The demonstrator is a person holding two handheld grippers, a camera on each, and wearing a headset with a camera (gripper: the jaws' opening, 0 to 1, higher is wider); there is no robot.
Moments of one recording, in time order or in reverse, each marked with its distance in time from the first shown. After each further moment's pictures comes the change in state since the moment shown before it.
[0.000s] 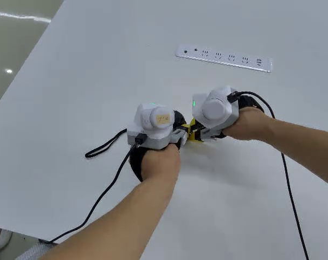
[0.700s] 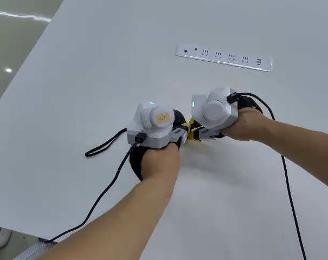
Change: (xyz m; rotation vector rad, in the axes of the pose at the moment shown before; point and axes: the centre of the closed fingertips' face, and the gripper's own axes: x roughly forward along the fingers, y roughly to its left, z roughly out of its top) left arm -0.001 0.000 0.000 -0.007 -0.002 -0.001; right arm 0.002 0.000 0.004 -0.009 -0.008 -0.015
